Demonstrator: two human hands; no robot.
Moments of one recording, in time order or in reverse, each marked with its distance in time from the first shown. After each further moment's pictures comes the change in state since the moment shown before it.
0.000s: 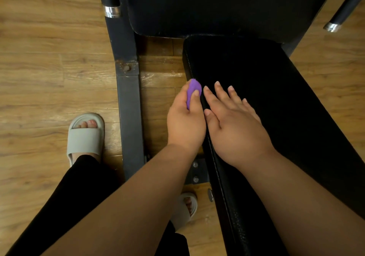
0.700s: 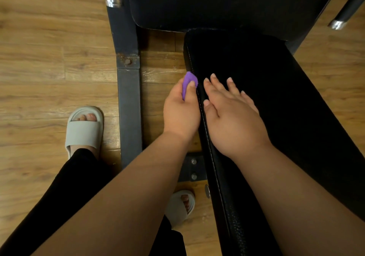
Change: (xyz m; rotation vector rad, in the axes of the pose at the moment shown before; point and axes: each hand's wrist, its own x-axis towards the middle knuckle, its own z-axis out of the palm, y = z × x) left_hand 0.006 -0.007 0.002 -0.057 0.032 -0.041; right_hand -0.001 -0.001 0.002 0.023 0.041 -0.013
